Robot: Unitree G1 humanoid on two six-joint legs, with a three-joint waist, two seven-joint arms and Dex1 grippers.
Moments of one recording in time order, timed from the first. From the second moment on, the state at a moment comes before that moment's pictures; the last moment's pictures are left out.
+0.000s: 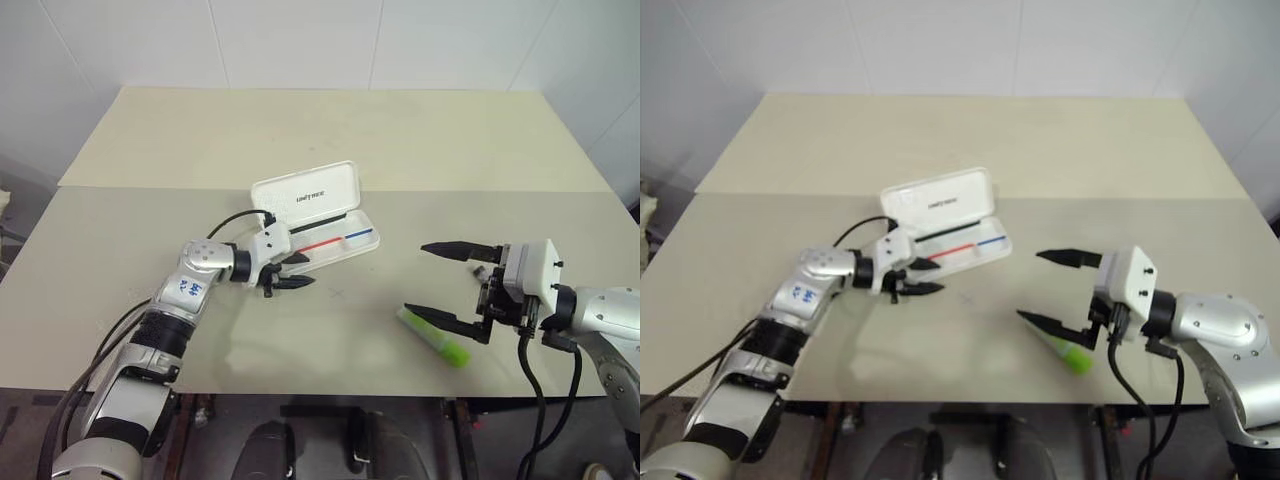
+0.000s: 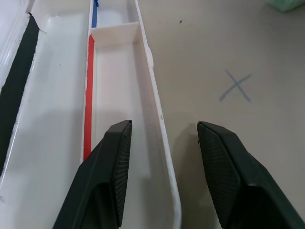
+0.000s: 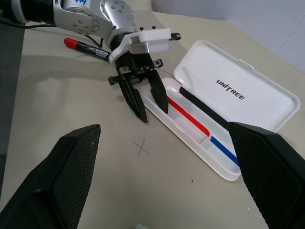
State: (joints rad) left arm -0.73 0.47 -0.24 0.42 -0.03 0.12 -1.03; right arm -0.10 -0.82 -0.21 -0.50 0.57 0.27 1.00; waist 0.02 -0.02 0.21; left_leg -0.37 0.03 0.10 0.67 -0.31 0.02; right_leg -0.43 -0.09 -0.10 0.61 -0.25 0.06
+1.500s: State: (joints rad) left arm -0.51 0.61 -0.31 -0.09 -0.04 0.32 -1.19; right arm -0.12 -0.86 -0.24 -0.44 0.58 0.31 1.05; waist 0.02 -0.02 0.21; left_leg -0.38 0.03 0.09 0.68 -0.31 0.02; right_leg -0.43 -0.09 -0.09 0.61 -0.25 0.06
